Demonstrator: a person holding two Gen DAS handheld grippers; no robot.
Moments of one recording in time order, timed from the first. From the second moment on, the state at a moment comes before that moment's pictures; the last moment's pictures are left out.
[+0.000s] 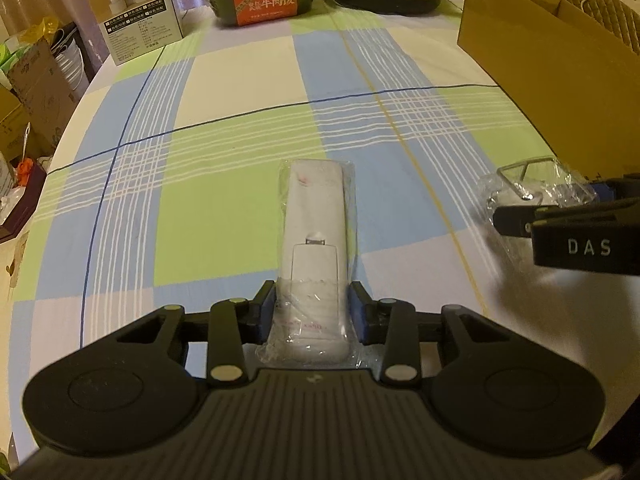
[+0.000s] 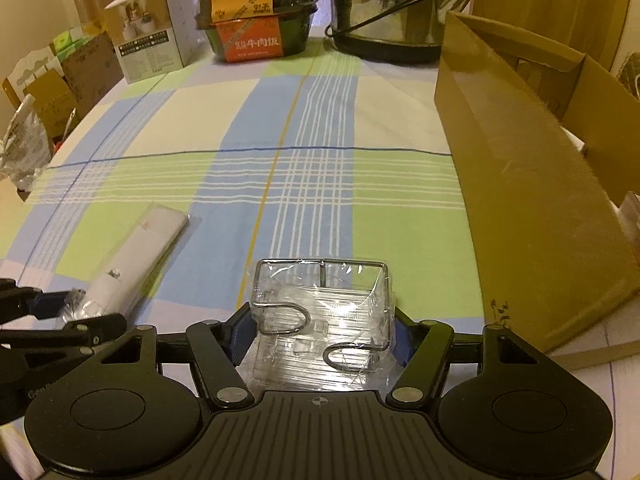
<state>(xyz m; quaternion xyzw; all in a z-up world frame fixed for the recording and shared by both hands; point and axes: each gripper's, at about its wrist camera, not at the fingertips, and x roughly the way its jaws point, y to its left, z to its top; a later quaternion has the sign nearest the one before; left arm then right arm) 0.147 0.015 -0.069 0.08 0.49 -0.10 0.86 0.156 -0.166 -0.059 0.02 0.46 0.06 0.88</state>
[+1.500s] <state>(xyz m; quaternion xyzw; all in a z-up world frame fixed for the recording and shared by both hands) 0.087 -0.020 0.040 0.05 0.43 -0.10 0.90 0.083 -0.196 0.043 0.05 0.37 0.06 0.92</state>
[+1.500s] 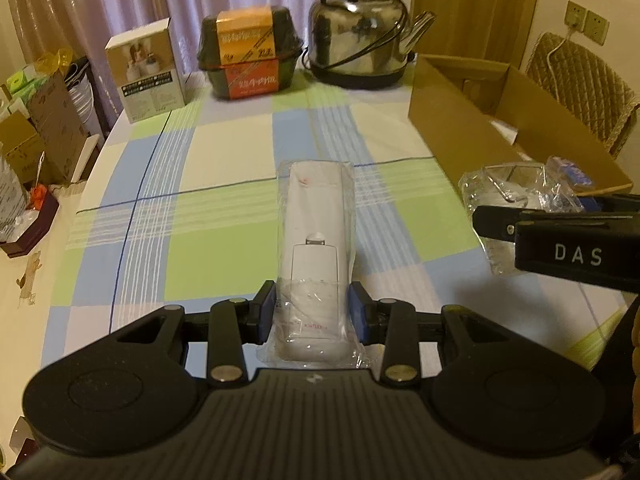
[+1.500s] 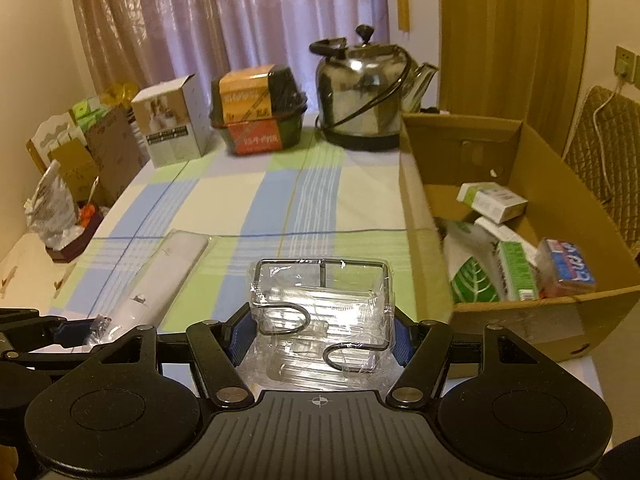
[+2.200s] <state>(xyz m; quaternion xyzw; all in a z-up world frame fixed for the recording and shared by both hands) 0.075 -0.064 0.073 0.06 0.40 -0.13 0.91 0.062 -0.237 0.077 0.07 0.34 0.03 0.94</state>
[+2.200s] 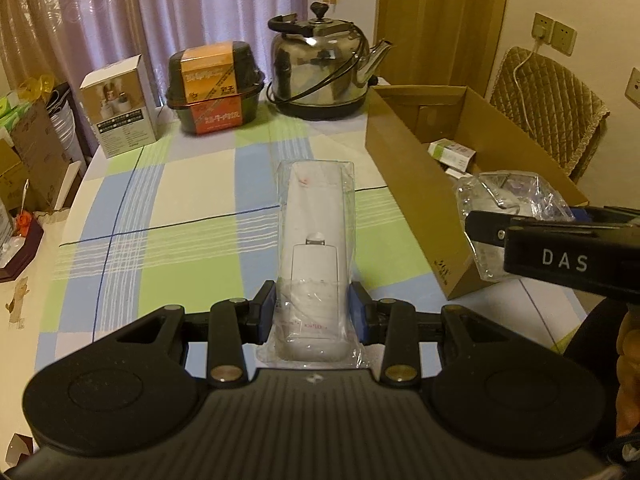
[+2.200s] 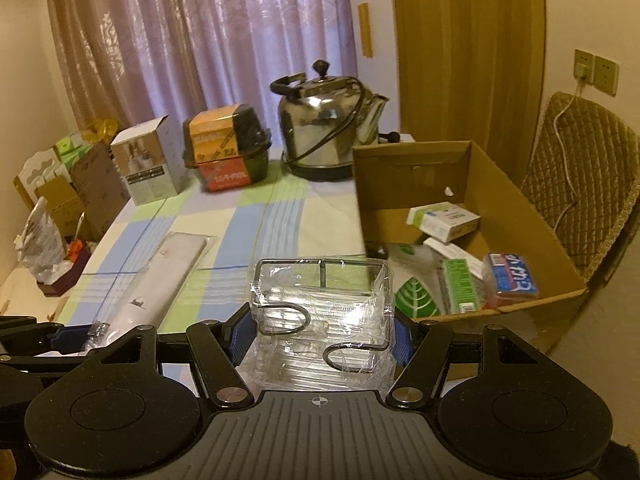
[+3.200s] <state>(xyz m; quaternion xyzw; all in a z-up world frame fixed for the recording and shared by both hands) 0.119 -0.180 0.095 0.03 0.39 -0.22 0.89 0.076 -0.341 0.086 0.09 0.32 -0.05 0.94</state>
